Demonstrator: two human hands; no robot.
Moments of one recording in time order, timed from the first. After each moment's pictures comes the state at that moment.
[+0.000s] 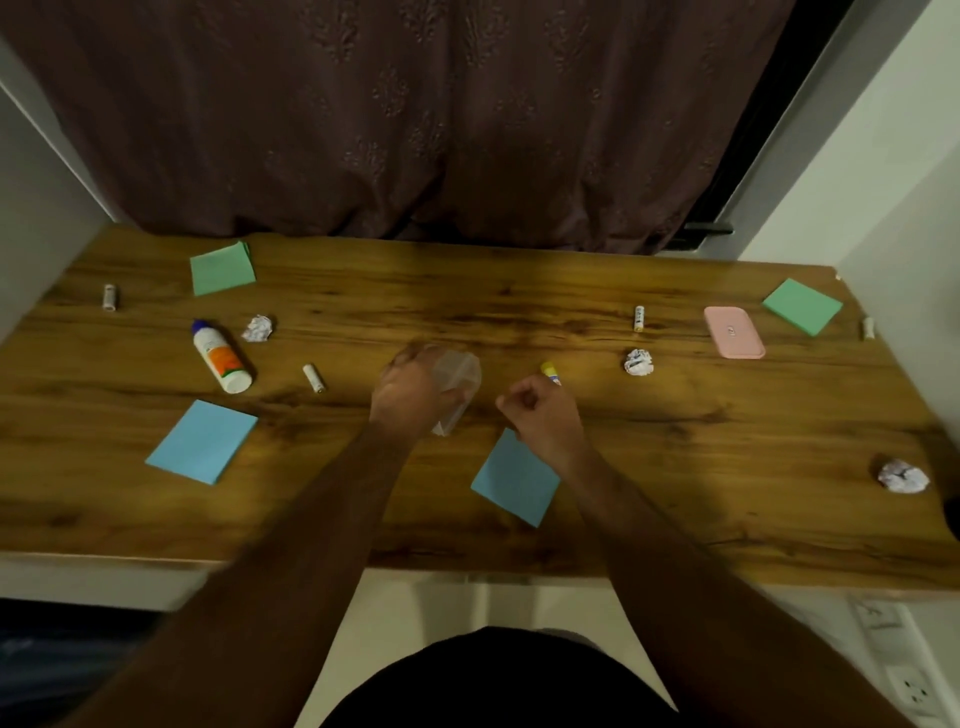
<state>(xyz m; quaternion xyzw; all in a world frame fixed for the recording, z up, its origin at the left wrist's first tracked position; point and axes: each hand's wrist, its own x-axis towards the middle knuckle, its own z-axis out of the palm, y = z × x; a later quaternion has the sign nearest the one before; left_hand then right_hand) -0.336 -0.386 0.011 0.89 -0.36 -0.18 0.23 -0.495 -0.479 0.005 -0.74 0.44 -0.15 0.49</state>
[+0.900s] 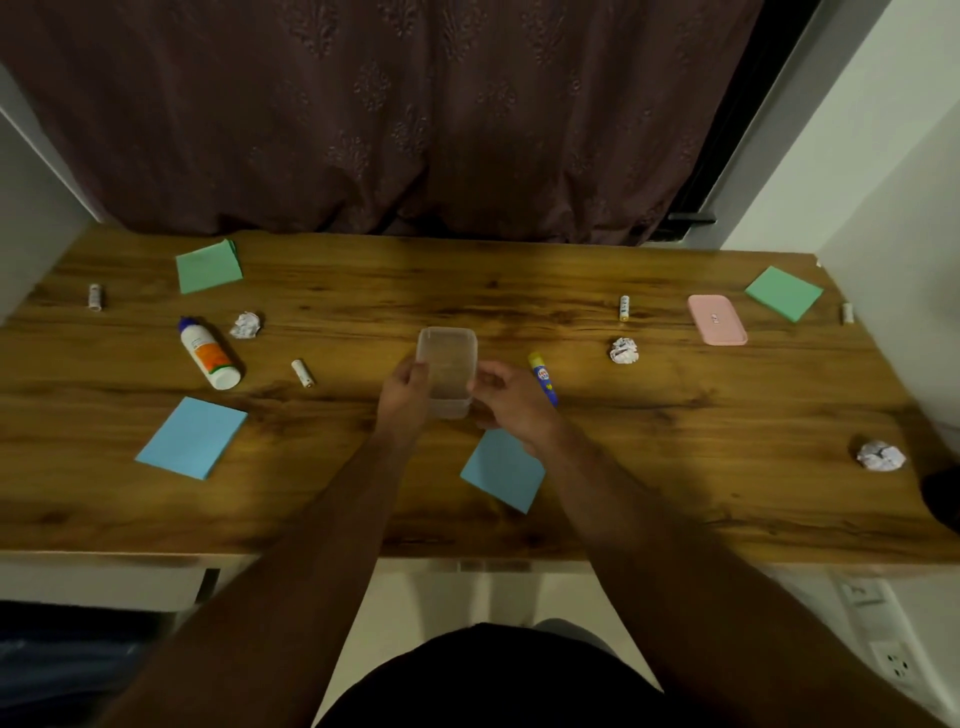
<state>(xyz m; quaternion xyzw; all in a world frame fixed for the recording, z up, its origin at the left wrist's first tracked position) -0.366 -0.381 -0.002 0.75 -0.13 -0.31 0.57 -0.480 -0.468 0.024 -0.65 0.39 -0.09 0.64</state>
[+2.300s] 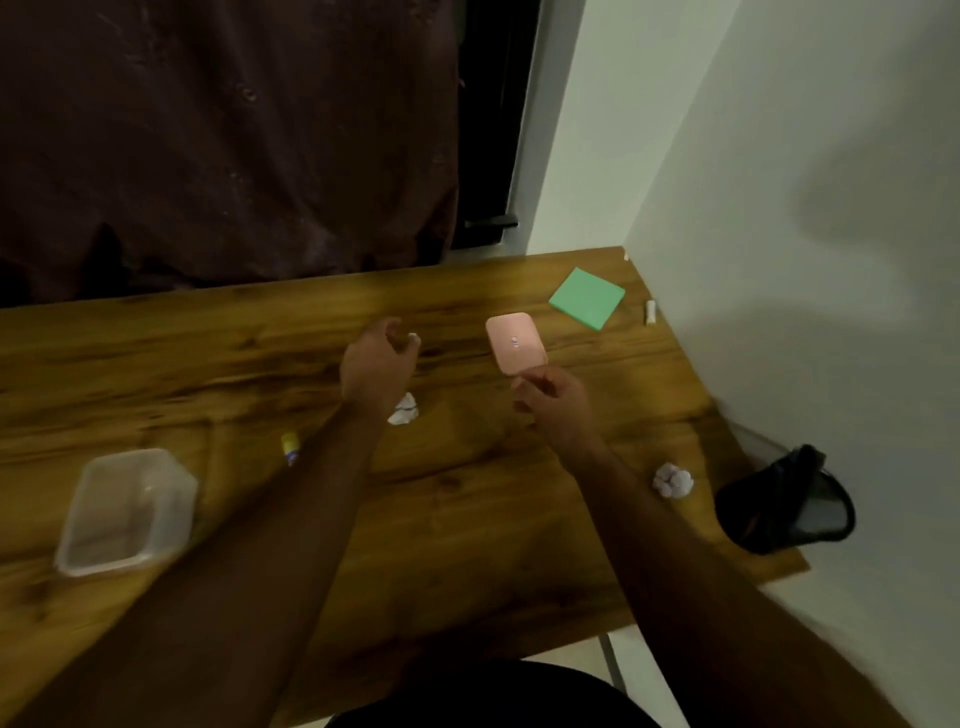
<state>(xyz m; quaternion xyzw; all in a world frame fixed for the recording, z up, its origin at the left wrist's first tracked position) -0.484 -0.676 0.000 0.85 -0.37 -0.15 0.34 -0.704 -0.721 0.010 -0.61 0.51 -0.26 0.55</state>
